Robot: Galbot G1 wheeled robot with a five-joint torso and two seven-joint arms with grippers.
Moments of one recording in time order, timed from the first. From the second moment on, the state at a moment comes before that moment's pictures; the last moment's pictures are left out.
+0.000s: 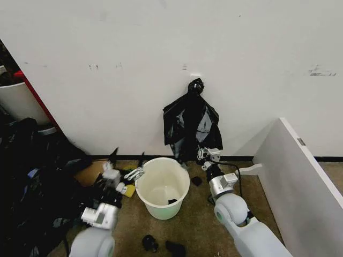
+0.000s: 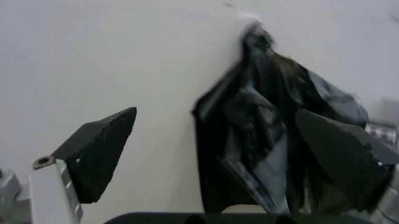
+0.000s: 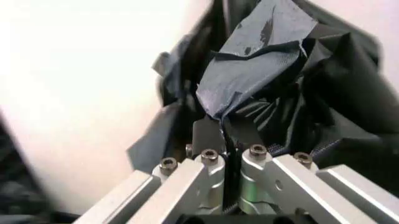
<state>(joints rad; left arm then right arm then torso) 1.39 -1.14 -0.40 -1.99 -0.27 -0.32 0.15 -1.14 1.20 0.10 1.82 0.48 0.18 0.09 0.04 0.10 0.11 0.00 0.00</state>
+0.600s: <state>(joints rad) 0.85 -1.09 -0.06 -1.51 0.08 -0.44 0.28 -1.19 1.23 0.12 1.85 0.50 0.22 -0.03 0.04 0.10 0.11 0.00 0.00</state>
